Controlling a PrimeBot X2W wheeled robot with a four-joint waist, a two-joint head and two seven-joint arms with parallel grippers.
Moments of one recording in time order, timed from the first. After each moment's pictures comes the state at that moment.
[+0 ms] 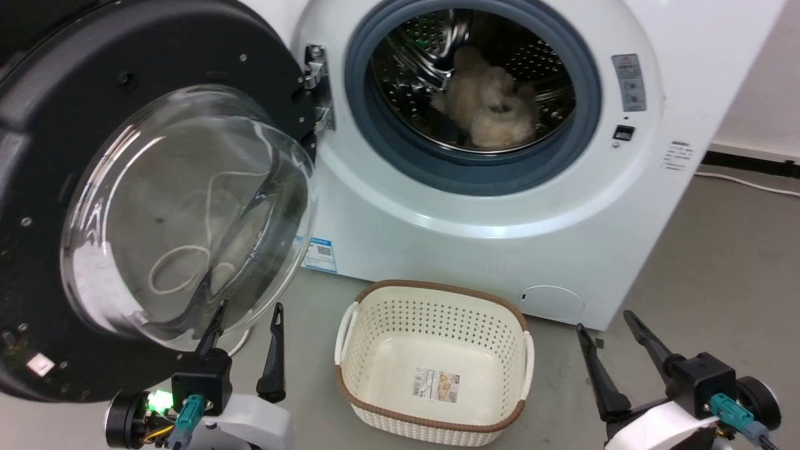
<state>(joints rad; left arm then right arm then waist) 0.00 0.07 -0.06 -0.01 0.00 0.02 -0.07 0.02 -0.07 0.03 0.02 0.03 0.13 -0.07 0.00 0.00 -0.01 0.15</state>
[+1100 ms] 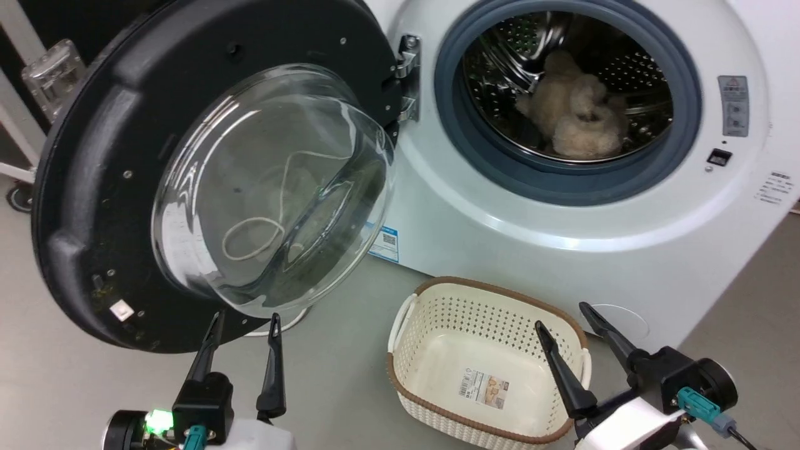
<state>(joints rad) 0.06 0.10 -0.10 -0.06 0.00 0.11 -0.14 -0.05 -0.12 0.18 0.10 0.09 0.13 -0.14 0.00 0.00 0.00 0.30</state>
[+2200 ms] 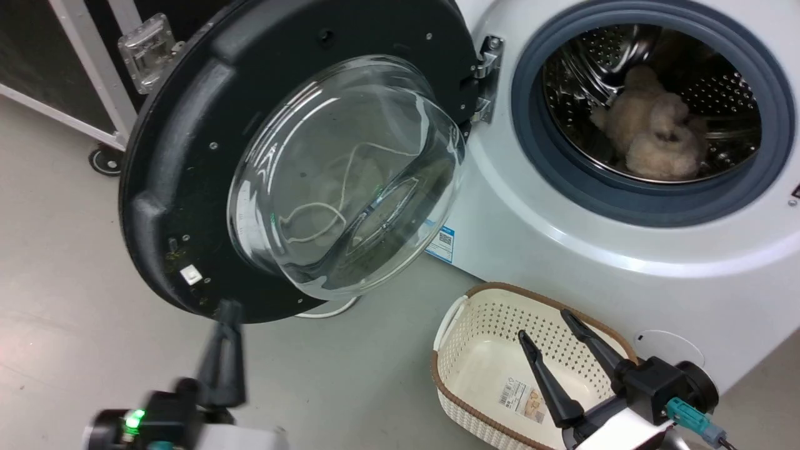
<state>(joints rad) 0.08 0.11 -0.12 -0.13 -0.08 0.11 -0.22 -0.07 -0.15 0.26 0.15 0.14 0.13 -0.22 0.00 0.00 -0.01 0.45</state>
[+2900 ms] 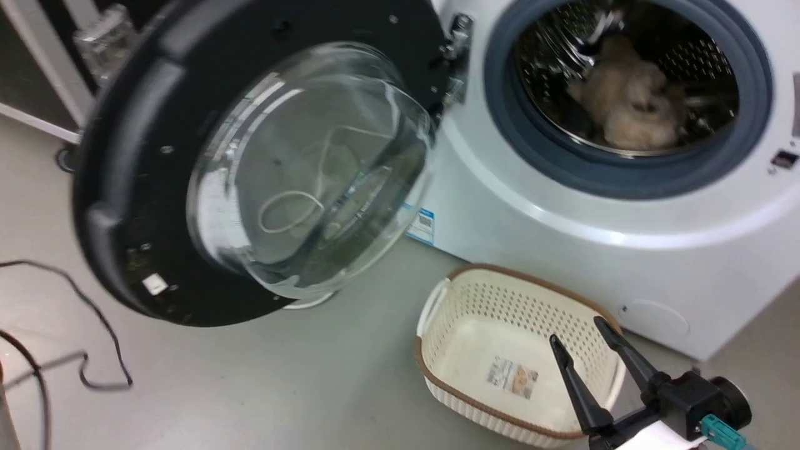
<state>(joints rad) -0.46 0.36 0.37 0.09 -0.68 0.01 0.03 -0.01 -0.16 0.19 0.12 0.14 0.13 -0.26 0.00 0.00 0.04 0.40</state>
